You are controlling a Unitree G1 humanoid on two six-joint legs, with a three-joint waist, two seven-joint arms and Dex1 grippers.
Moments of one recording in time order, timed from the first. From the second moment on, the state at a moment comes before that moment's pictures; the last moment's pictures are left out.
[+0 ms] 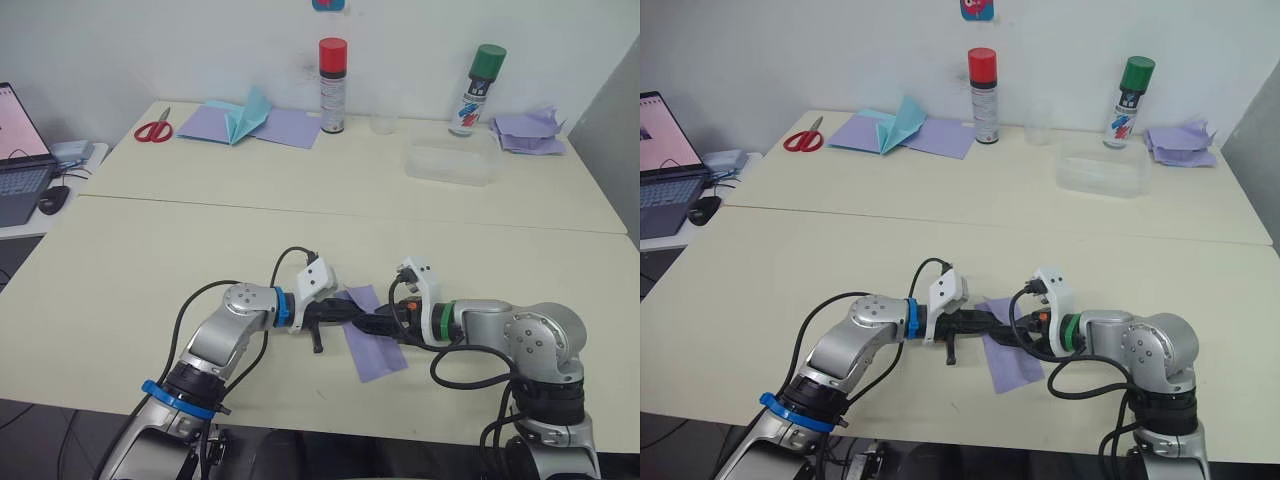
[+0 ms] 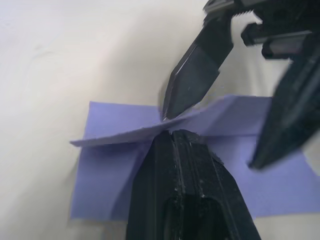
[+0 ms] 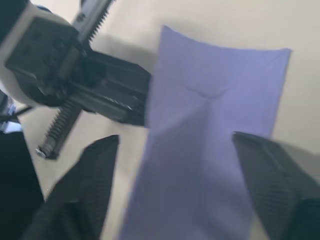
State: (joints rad) left arm -0.41 0.44 -0.30 0.02 -0.22 0.41 -1.05; right arm -0.40 -0.28 -0.07 -0.42 0.71 1.55 0.37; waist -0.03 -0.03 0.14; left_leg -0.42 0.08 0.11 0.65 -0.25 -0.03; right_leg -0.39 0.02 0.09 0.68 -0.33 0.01
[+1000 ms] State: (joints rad) left arm -0.43 0.50 -0.37 0.01 -0.14 0.42 -1.04; right arm -0.42 -0.12 -0.40 -0.31 0.90 1.61 0.01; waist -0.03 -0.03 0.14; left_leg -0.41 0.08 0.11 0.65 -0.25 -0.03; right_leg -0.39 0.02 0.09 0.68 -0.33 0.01
